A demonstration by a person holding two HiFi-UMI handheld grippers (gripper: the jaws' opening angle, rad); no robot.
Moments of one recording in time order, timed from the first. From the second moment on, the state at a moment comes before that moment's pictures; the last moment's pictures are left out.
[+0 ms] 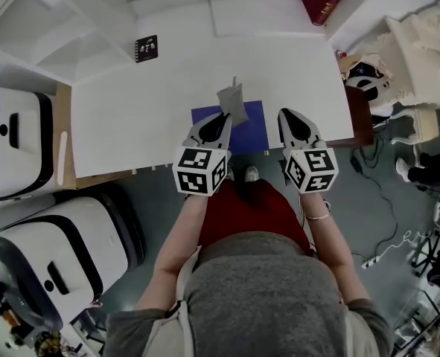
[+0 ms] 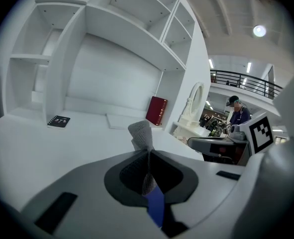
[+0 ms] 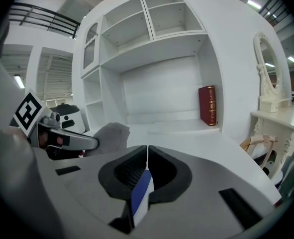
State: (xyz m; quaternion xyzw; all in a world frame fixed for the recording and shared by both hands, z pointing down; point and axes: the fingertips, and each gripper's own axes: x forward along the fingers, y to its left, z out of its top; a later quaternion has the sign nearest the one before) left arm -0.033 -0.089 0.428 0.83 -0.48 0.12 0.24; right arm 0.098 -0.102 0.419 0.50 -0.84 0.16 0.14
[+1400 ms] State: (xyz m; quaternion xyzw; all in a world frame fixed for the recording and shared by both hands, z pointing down) left arm -0.093 -0.092 0.520 0.73 -0.55 0.27 0.30; right arm 0.060 -0.137 0.455 0.43 -0.87 0.18 0.18
